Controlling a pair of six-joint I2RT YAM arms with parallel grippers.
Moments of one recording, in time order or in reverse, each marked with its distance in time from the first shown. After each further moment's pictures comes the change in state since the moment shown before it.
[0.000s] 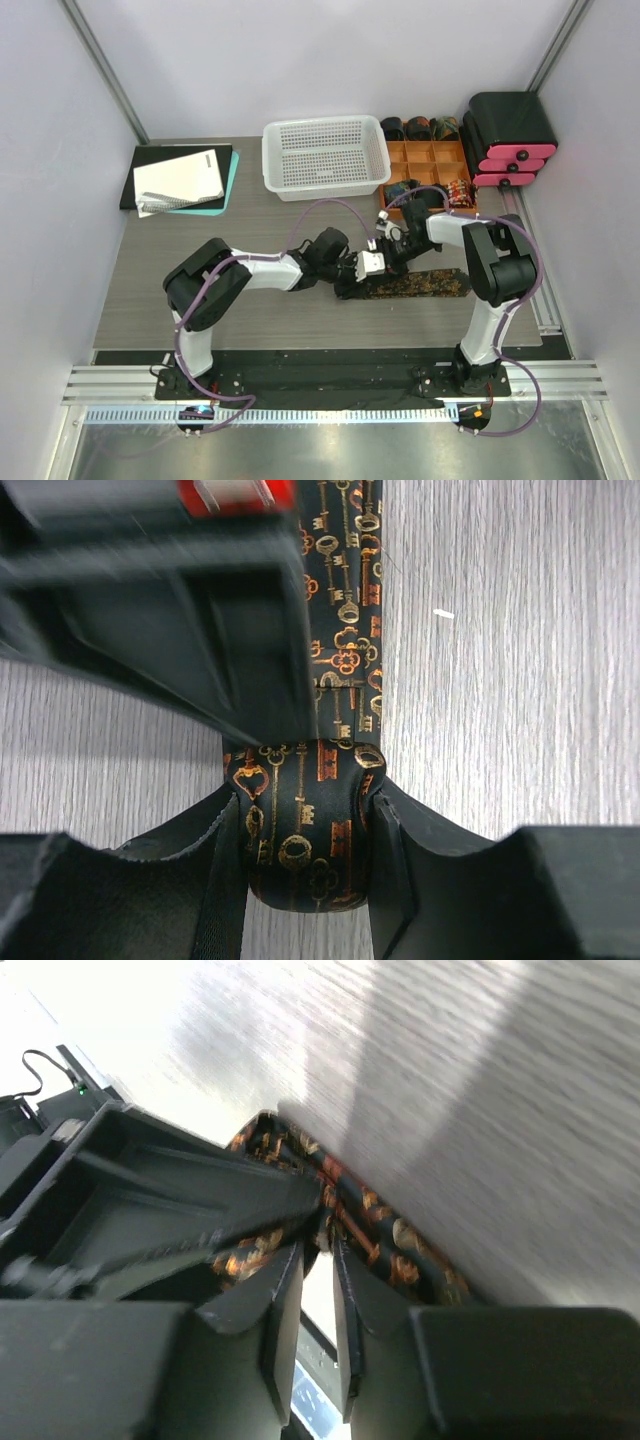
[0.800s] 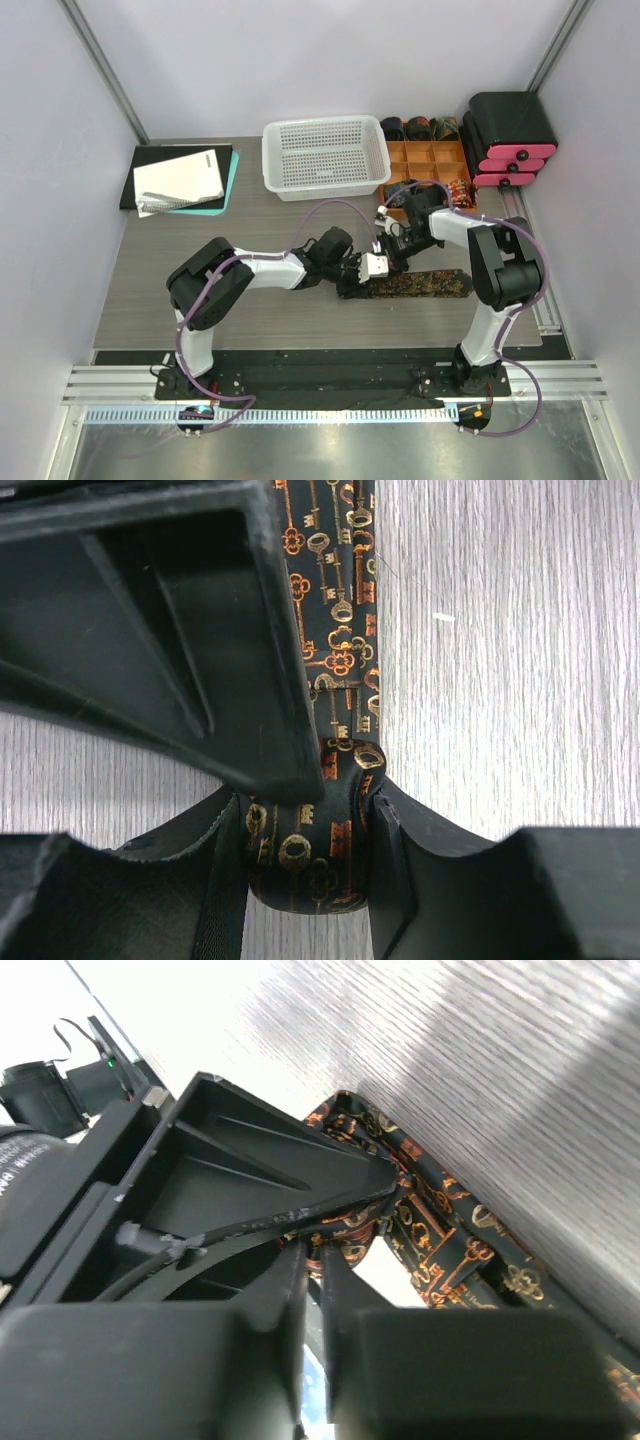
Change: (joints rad) left arm -0.014 0.021 0.040 -0.043 -0.009 0.068; right arm -0.012 -0.049 0.043 -0.105 -0.054 -0.091
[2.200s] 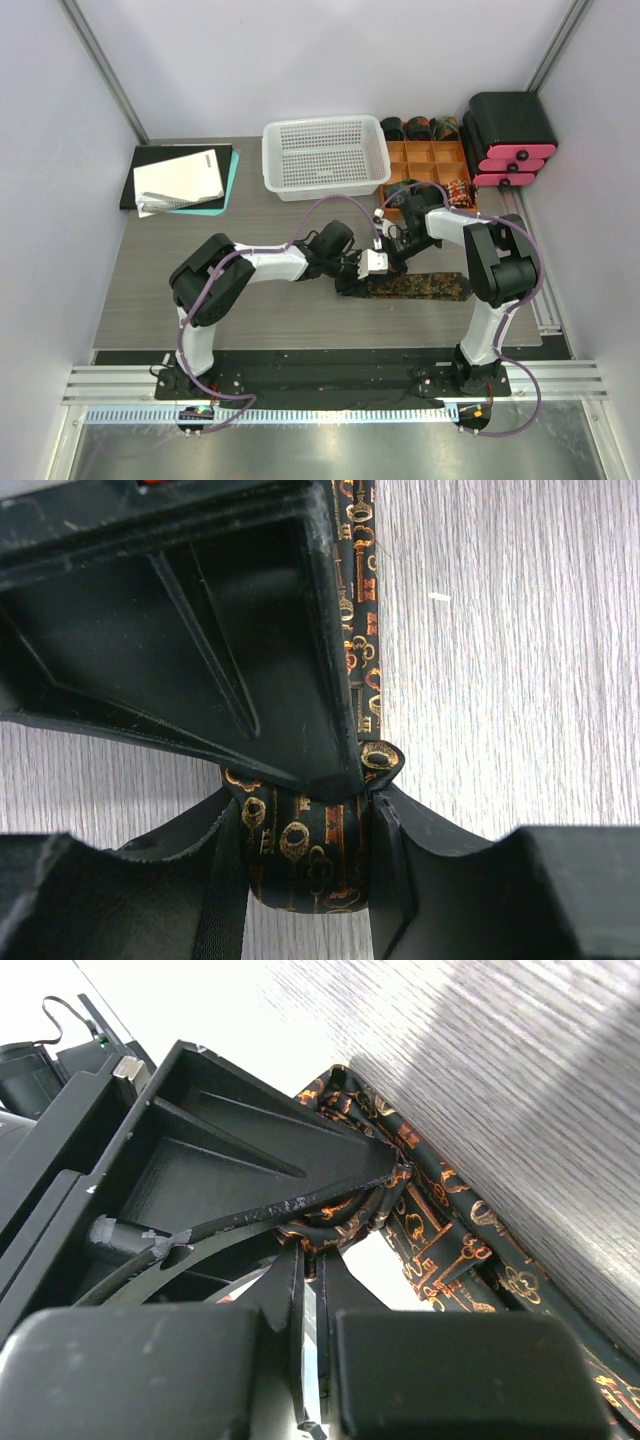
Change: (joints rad) left arm 0.040 0.027 0.081 -0.141 0.067 0.064; right arm 0.005 0.039 0.019 -0.050 0.000 -0.032
